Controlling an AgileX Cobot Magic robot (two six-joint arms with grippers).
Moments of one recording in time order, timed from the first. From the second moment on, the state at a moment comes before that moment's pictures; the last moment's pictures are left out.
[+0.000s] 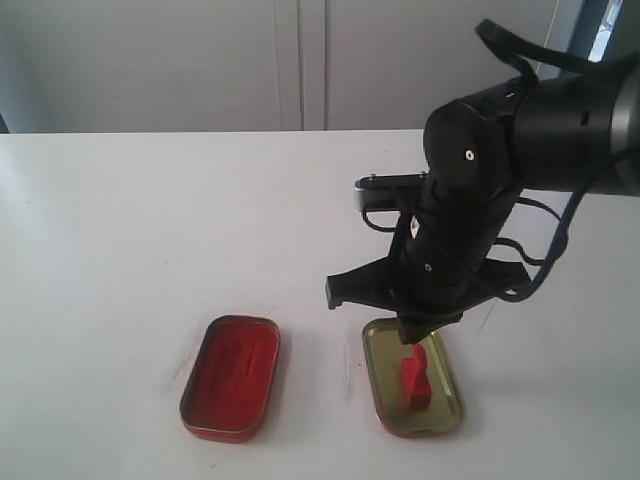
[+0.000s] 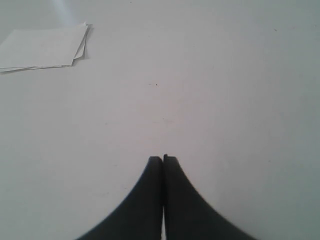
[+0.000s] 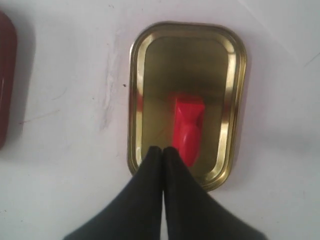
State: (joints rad) left arm 0.07 0.00 0.02 -0.06 0.51 0.16; right arm 0.60 1.69 -1.12 0.01 0.90 0.43
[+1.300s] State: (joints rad) left arm 0.07 0.00 0.02 -0.06 0.51 0.16; right arm 0.58 1.78 -1.12 0.00 0.91 0.57
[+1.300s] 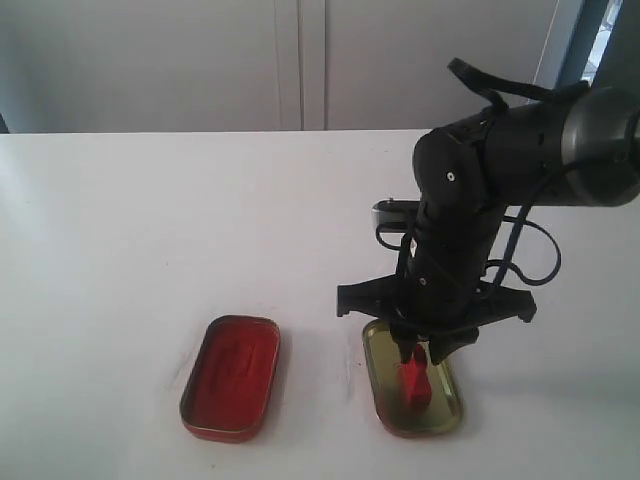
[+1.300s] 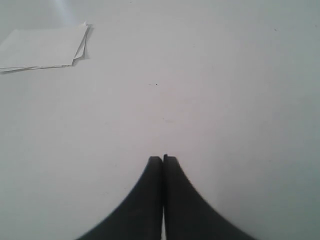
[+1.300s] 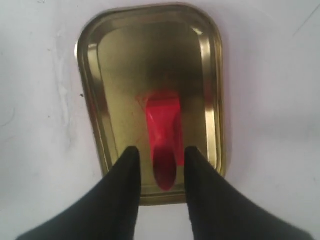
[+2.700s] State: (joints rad) left arm 0.07 0.00 0.02 -0.06 0.51 0.16; right arm 0.58 1.87 -1.12 0.03 0.88 0.55
